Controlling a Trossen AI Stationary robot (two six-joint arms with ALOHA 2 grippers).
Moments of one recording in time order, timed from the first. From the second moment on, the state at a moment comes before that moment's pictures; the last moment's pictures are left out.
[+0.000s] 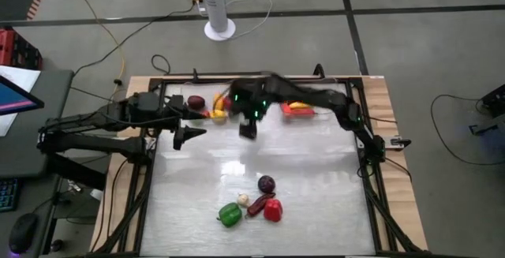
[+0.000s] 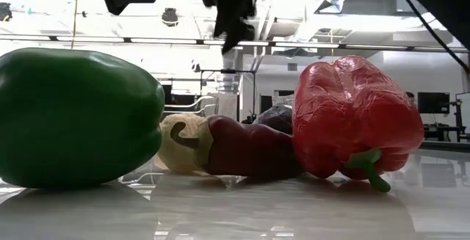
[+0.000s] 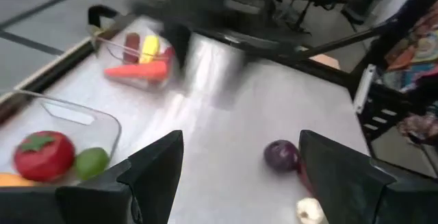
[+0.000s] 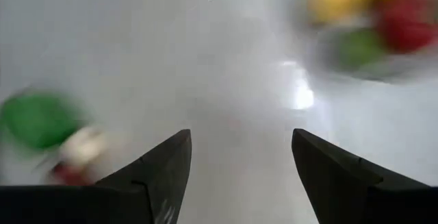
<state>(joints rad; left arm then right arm) 0.16 0.74 0.85 -0.49 0.07 -0.29 -0.17 2.19 2.34 -1.29 -0.18 0.08</state>
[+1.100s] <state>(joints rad) -0.12 1.13 0.83 -0.46 0.61 -0.30 0.17 1.86 1.94 -1.32 0.09 0.50</state>
